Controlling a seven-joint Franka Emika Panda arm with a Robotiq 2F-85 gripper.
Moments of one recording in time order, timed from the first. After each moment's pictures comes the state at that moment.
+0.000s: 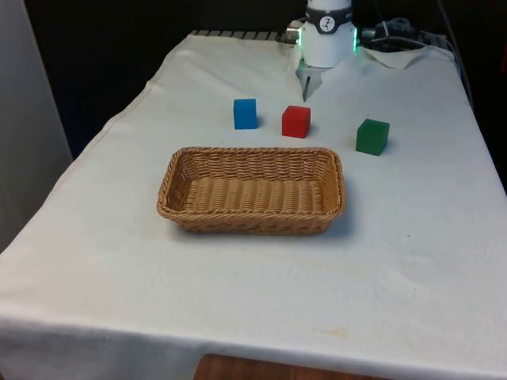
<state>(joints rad) 0.03 -0.28 -0.10 -2.24 -0.01 1.94 -0.10</state>
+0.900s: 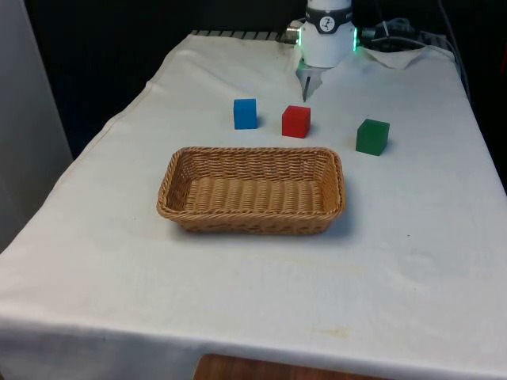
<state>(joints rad) 0.01 -0.43 -0.16 -2.46 -0.10 2.06 -0.16</state>
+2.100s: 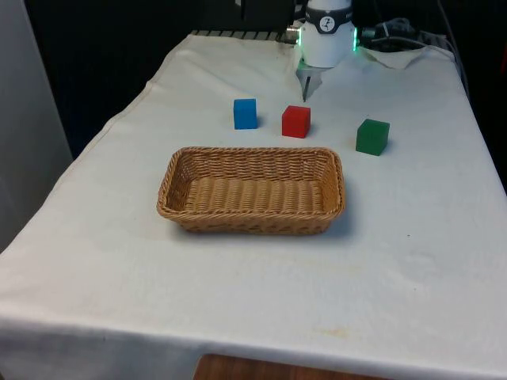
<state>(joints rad) -0.01 -0.47 -0.22 -2.70 -0.27 2.29 -0.06</state>
